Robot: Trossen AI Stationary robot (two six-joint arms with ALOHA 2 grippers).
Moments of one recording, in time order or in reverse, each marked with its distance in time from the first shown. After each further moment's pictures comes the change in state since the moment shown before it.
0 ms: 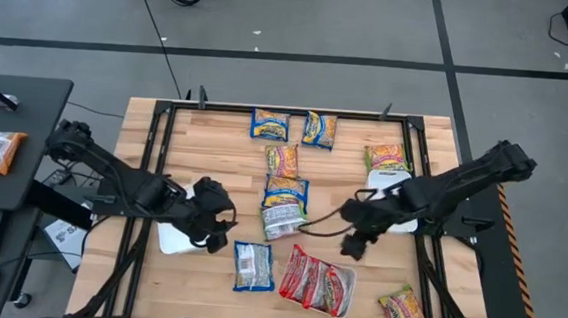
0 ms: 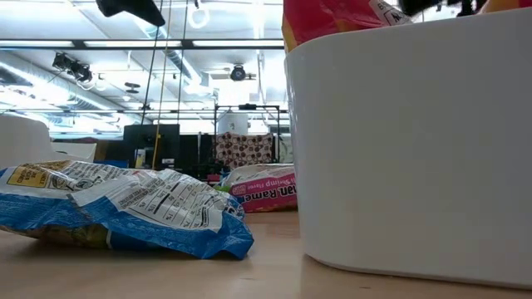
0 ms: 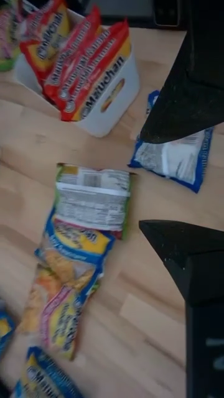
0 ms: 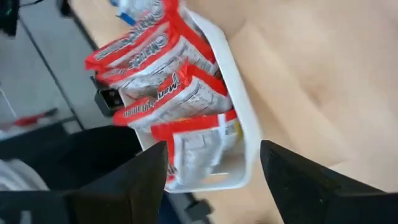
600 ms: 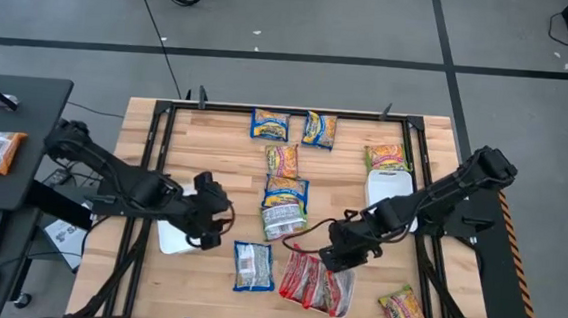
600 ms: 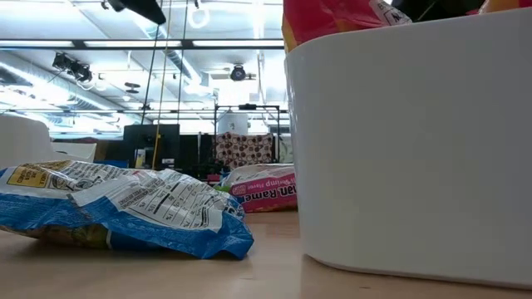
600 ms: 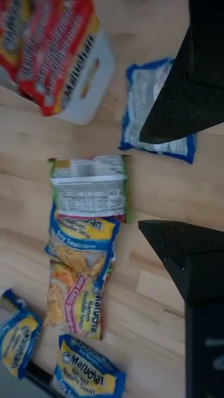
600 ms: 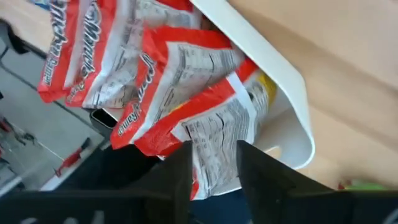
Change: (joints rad) left arm 0.011 -0.021 0.000 -0.029 -0.019 0.204; right arm 0.059 0.210 0.000 0.154 -0.108 0.524
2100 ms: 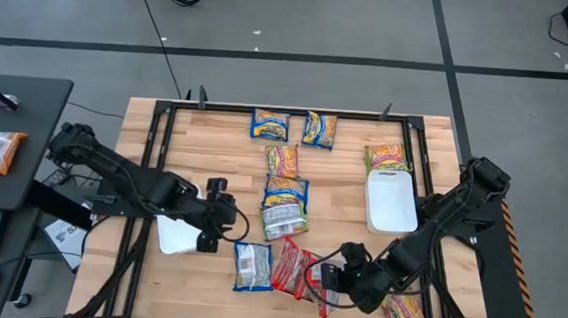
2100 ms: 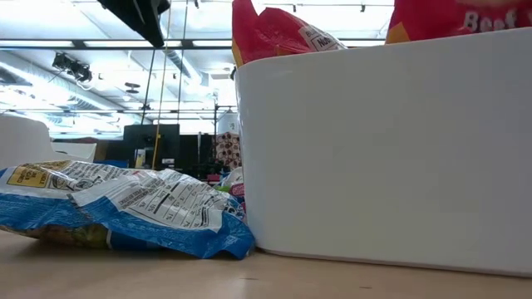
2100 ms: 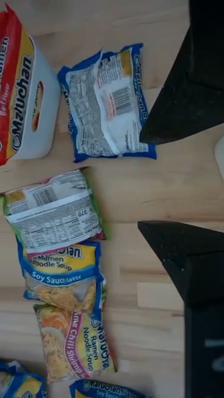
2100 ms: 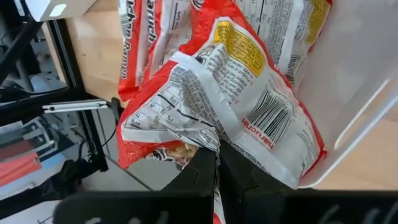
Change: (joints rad) left arm 0.065 0.072 -0.001 -0.025 0.205 0.303; right arm 0.316 0.119 0.127 0.111 0.646 0.529
